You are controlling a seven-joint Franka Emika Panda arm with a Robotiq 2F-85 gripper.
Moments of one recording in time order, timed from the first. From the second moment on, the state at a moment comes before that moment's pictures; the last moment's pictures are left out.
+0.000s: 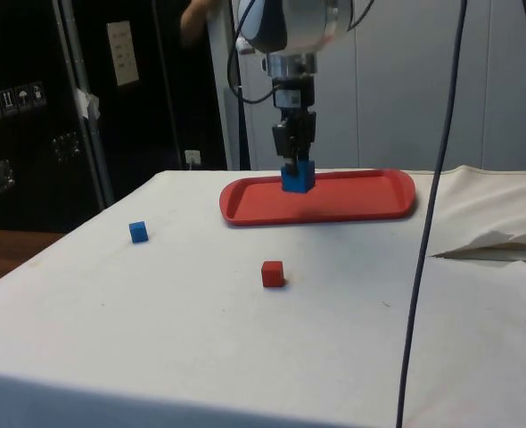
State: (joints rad) arm 0.53 0.40 -0.91 -2.26 0.54 2.46 -0.62
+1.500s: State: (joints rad) arm 0.49 0.64 -0.94 -2.18 0.86 2.45 -0.90
